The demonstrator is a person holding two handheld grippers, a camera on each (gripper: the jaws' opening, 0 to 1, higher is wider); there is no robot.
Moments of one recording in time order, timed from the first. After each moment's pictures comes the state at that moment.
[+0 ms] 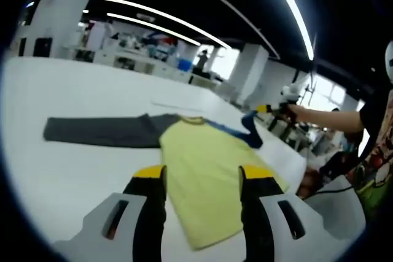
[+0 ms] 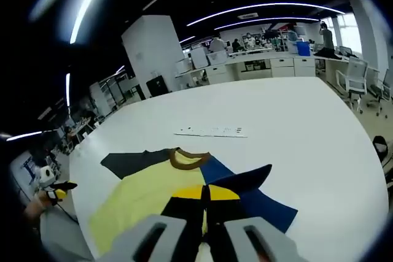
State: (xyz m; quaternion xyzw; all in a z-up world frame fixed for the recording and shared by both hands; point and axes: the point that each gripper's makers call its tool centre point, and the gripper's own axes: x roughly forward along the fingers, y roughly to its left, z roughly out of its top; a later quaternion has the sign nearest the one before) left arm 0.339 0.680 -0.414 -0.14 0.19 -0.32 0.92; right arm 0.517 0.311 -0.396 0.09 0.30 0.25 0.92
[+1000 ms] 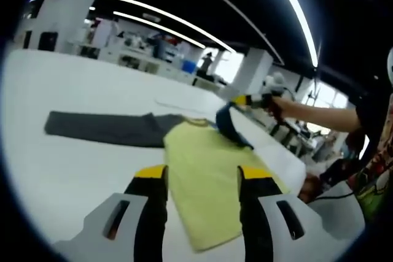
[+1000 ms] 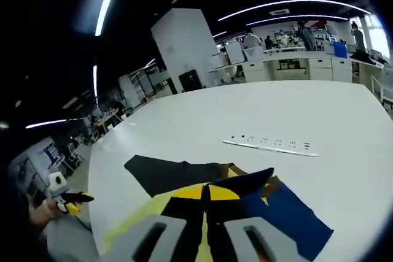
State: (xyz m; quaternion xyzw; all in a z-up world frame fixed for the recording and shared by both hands) left arm 0.347 0.689 -0.420 -0.16 0.19 -0.30 0.92; right arm 0.553 0.455 -0.389 0.08 0.29 0.36 0.88
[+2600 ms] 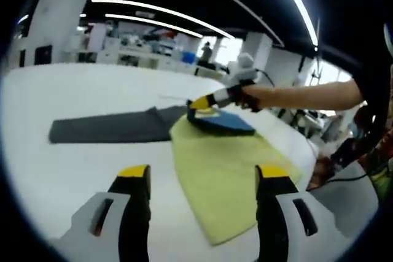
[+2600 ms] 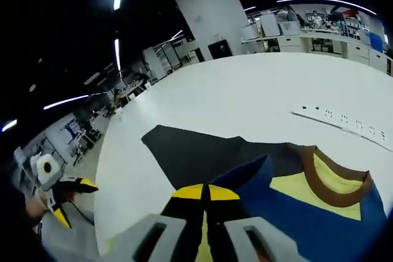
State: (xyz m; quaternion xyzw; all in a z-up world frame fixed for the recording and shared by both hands) left arm 0.351 0.687 -0.439 -0.09 0.22 -0.30 0.92; right arm 0.539 0.599 -0.470 0.04 0.36 0.45 0.82
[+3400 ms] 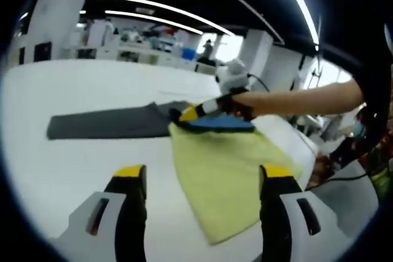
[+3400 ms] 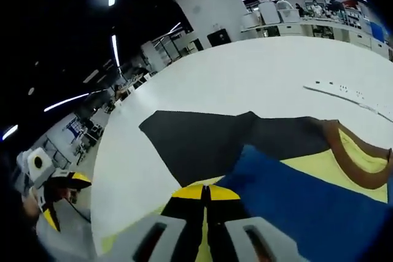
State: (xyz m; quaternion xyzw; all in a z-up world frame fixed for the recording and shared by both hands) left arm 0.353 0.687 -0.445 -0.09 0.23 -0.30 0.92; right arm 0.531 0.618 -0.511 0.04 0.39 0.46 0.80
